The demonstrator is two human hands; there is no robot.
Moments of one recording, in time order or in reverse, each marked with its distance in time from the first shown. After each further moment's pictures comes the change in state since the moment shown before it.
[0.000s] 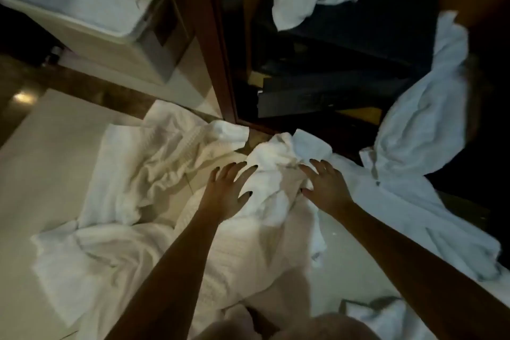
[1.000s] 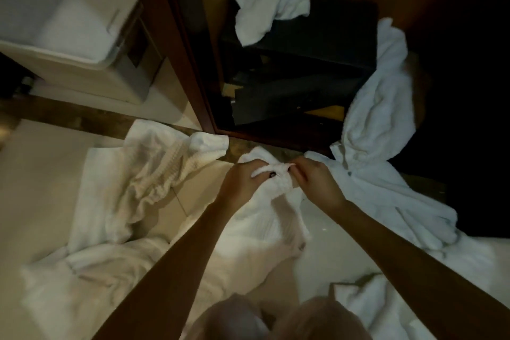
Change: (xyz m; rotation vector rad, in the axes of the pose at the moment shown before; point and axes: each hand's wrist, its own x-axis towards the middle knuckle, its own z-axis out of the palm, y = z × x) left_hand 0.030 0.084 -0.075 -0.701 0.057 -0.060; right_hand -0.074 -0.024 -0.084 0.592 0.439 -0.106
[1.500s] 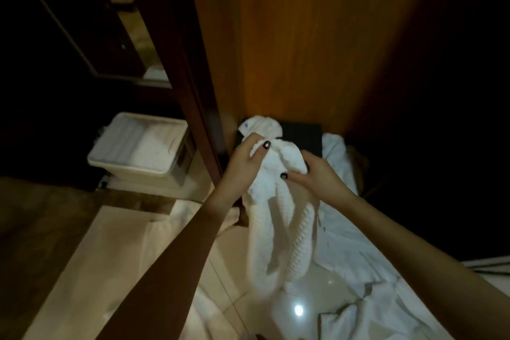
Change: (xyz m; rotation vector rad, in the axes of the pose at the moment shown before) left_hand -0.057 0.410 -0.282 -0.343 0.103 0.205; right_hand -0.002 -0.290 -0.338 0.280 0.022 0.057
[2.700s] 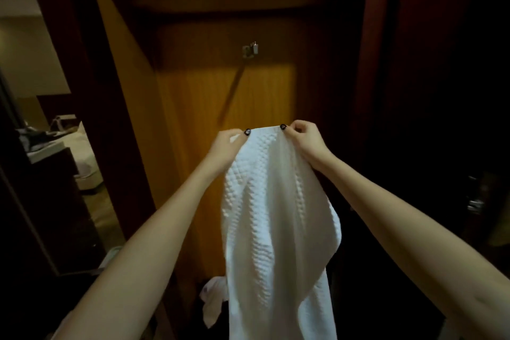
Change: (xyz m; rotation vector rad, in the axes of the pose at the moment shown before) left_hand 0.088 0.482 -0.013 0.198 -0.057 0.507; right_hand -0.050 -0.349 -0.383 0.100 0.753 -0.256
